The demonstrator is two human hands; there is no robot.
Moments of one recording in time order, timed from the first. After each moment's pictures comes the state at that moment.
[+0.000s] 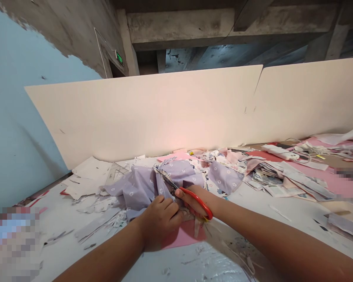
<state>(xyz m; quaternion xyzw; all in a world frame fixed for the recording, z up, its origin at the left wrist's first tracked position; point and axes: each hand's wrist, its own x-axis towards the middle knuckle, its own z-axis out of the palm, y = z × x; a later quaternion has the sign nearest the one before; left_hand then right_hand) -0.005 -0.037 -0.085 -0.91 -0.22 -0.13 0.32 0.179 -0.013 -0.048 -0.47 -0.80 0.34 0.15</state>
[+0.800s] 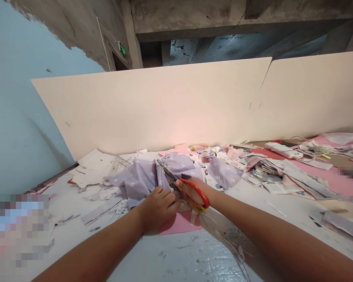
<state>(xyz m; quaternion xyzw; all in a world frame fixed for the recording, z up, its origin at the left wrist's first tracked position) 0.000 -0.036 -0.084 -0.90 -0.22 -0.16 0.36 0.182 -0.006 -0.052 -0.47 -0.79 0.36 0.16</state>
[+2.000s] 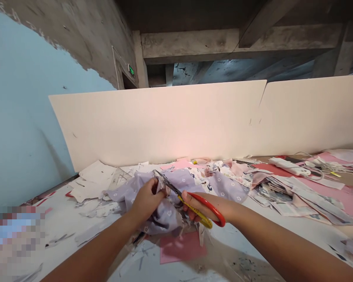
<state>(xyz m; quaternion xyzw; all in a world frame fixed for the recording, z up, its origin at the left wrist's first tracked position) -0.010 -0.010 -0.045 -0.67 -0.57 -0.45 -0.15 0.202 -0.018 -0.015 -0.38 -0.81 0.43 0.13</state>
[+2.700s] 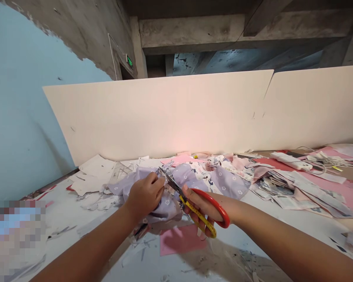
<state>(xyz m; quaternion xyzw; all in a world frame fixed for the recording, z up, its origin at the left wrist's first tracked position) -0.023 -0.019 -0.041 -0.78 -0.44 -0.26 0.37 0.189 -0.036 -0.008 -0.44 -0.71 0.54 0.09</state>
